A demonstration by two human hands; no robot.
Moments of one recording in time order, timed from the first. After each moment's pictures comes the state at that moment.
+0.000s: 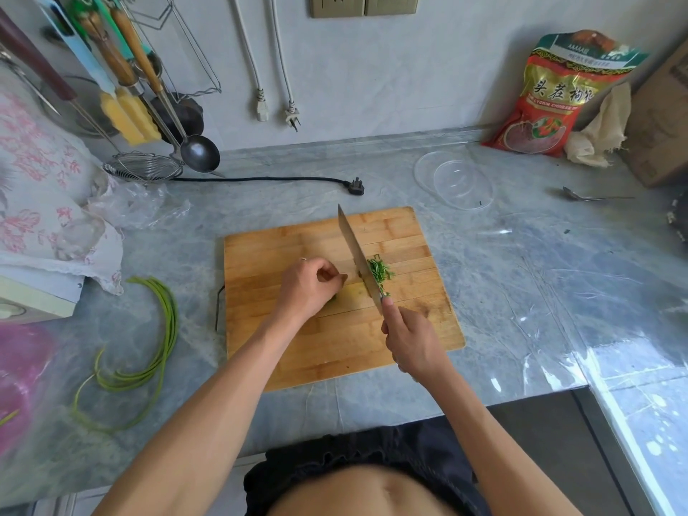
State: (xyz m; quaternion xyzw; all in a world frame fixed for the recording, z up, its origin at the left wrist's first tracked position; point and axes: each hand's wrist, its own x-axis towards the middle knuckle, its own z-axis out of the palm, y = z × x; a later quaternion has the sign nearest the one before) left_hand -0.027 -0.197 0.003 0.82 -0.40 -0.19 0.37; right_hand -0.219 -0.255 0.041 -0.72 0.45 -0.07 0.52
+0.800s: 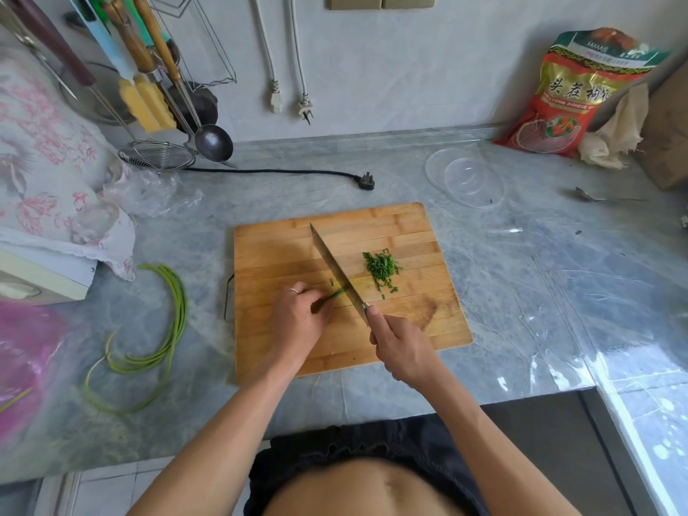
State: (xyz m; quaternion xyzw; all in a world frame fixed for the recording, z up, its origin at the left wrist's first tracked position) left_hand -0.053 -0.140 -0.037 0.86 -0.36 -0.10 0.35; right_hand -0.216 -0.235 0.038 -0.77 0.40 0.01 0.50
